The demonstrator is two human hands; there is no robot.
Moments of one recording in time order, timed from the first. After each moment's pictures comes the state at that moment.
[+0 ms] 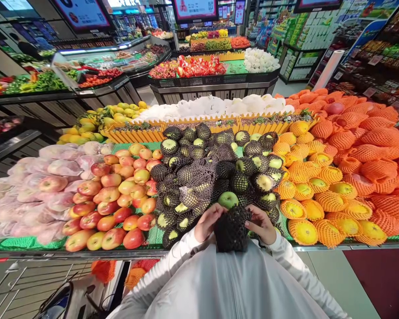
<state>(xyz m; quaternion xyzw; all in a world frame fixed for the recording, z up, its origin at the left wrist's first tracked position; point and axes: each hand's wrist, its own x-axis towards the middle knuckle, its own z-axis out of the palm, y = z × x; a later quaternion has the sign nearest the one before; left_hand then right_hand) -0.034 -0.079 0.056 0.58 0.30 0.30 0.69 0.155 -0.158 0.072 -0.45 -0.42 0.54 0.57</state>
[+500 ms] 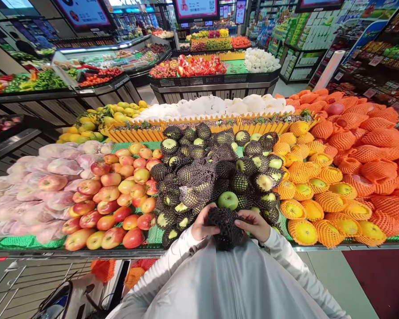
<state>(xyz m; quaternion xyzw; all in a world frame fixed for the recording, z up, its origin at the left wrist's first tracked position) -0.046 -0.079 0.065 0.50 0.30 0.31 0.75 0.153 -0.150 0.064 -0.45 -0.46 0.61 0.47</state>
